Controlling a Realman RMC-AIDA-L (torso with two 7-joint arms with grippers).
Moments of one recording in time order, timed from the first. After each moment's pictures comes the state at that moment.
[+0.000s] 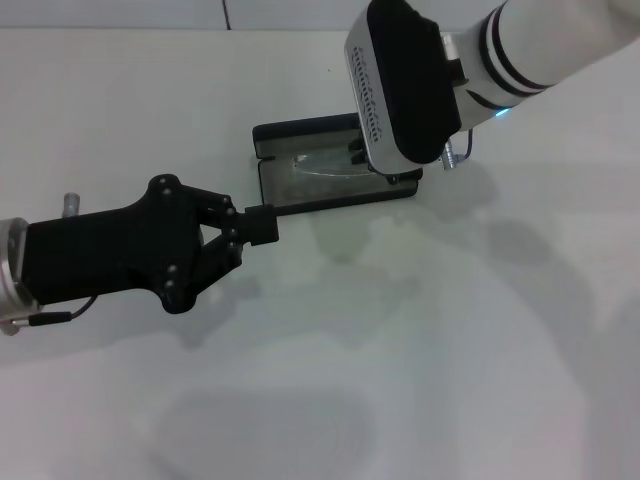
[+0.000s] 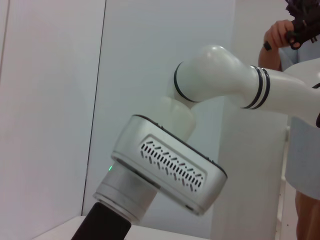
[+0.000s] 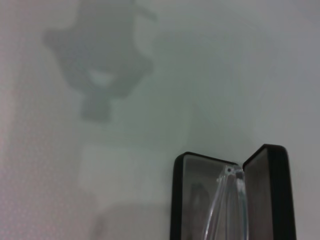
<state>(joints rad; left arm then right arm) -0.34 -2.03 1.00 0.70 1.52 1.82 -1.20 0.99 2.03 -1.77 -0.97 -2.35 -1.00 1.77</state>
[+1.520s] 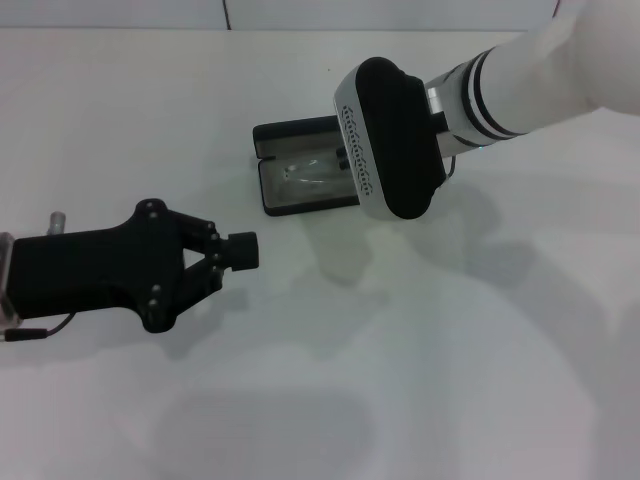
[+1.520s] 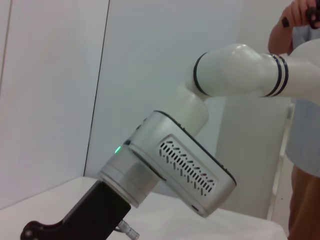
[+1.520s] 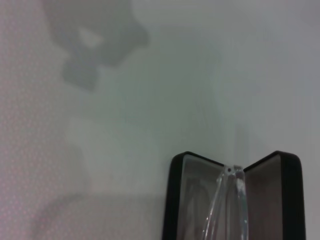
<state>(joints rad) -0.33 -2.00 1.00 0.72 1.59 1.81 -1.25 0.93 2.03 -1.95 -0.96 -2.35 -0.76 1.77</state>
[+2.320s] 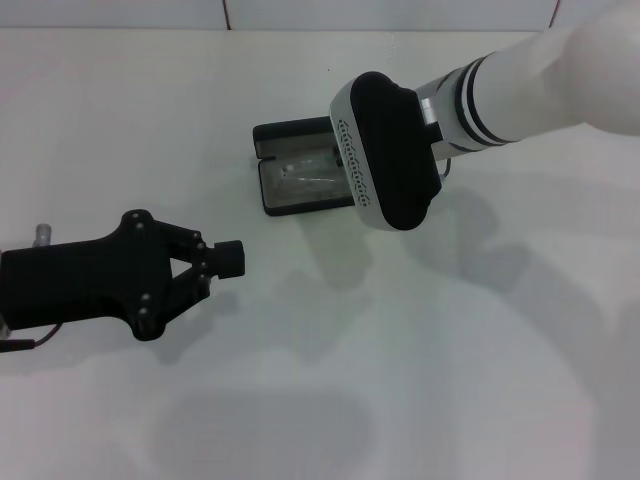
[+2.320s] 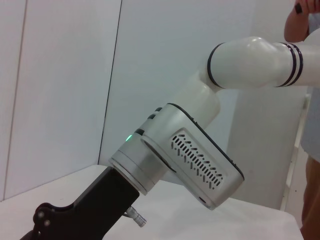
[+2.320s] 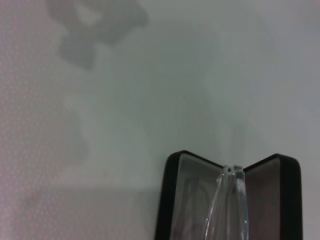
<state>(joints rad) -0.29 -2.01 0.95 0.76 1.64 1.80 -1.26 0.94 2.03 -2.00 -0.94 -2.37 -0.70 1.77</state>
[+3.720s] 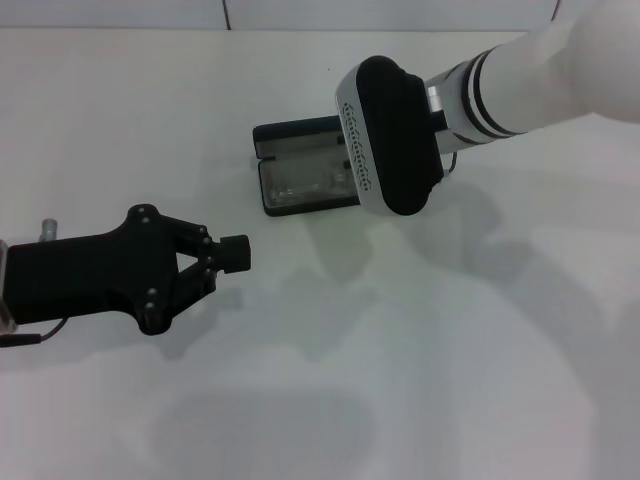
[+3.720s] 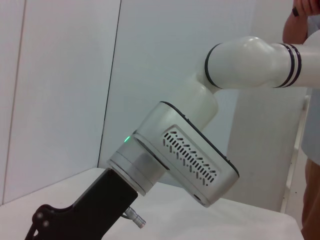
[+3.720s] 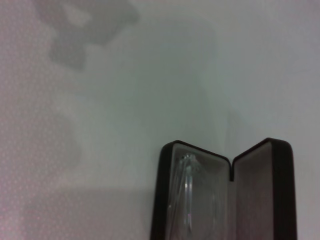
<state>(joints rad) -0.30 -2.02 0.94 0.76 1.64 1.80 -1.26 0.94 2.03 -1.96 -0.93 -2.37 -0.72 1.80</state>
